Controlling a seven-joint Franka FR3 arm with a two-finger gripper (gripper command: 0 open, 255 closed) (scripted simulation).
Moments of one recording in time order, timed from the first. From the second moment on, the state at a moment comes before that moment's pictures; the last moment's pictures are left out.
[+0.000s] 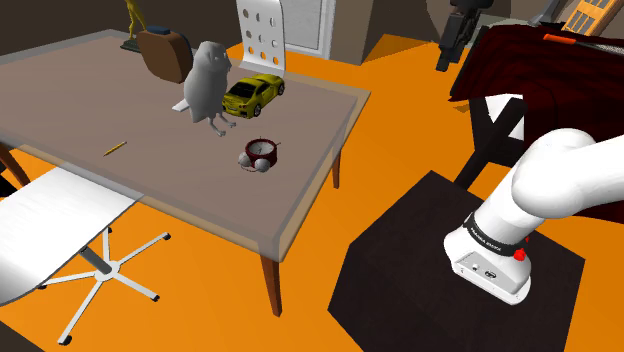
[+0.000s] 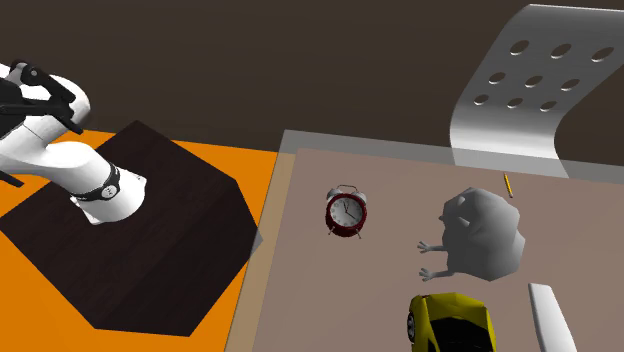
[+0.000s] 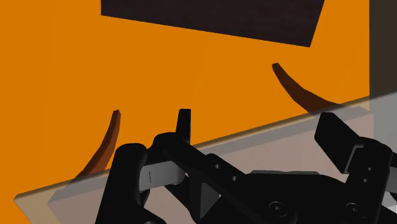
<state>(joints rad) 0.02 -0.78 -0.06 -2.31 0.00 1.45 -0.14</state>
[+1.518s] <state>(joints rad) 0.01 -0.23 0.27 -2.25 0.14 2.00 0.48</state>
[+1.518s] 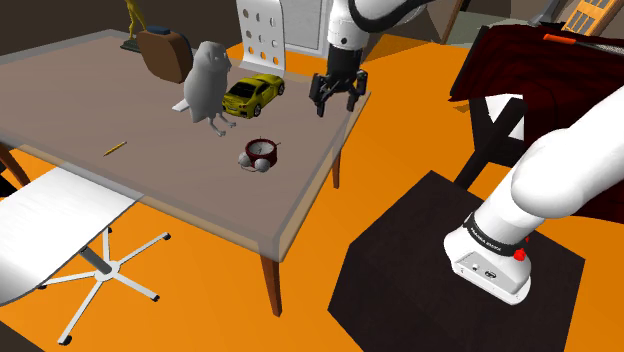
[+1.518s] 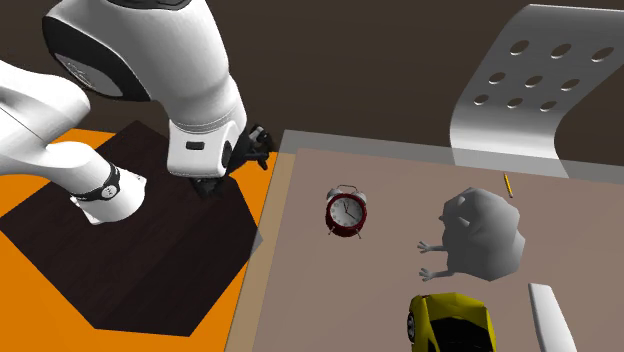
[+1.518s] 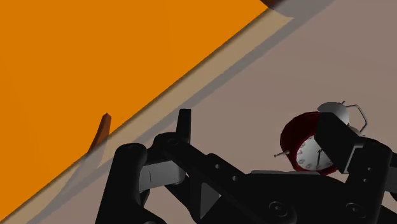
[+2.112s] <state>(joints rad) 0.03 0.12 0.32 -2.01 0.03 2.14 0.76</state>
